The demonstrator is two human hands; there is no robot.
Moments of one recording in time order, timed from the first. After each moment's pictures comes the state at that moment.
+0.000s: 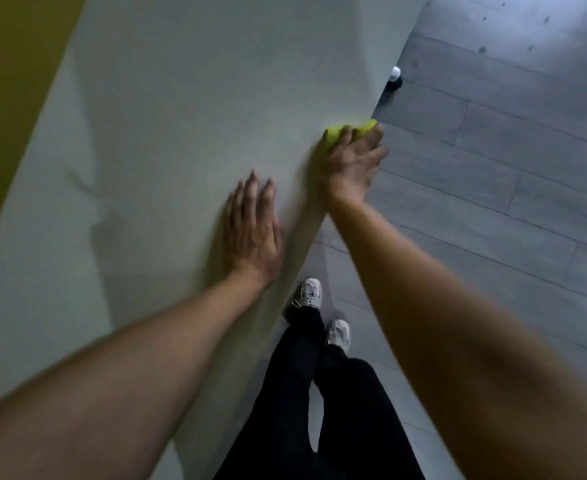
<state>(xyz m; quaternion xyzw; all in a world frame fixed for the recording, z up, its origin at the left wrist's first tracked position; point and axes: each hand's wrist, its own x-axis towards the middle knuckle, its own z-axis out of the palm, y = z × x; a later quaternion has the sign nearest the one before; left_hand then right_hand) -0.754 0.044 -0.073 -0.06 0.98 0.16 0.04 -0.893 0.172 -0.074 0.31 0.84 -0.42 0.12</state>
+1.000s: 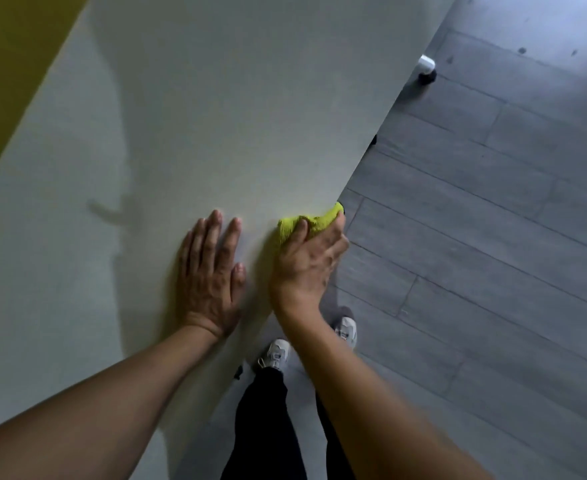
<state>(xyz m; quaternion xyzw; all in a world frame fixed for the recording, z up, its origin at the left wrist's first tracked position) -0.584 -0.021 -0.101 -0.05 1.00 0.07 -0.02 -0.655 0.111 -0.075 0.27 0.82 -0.48 0.17</state>
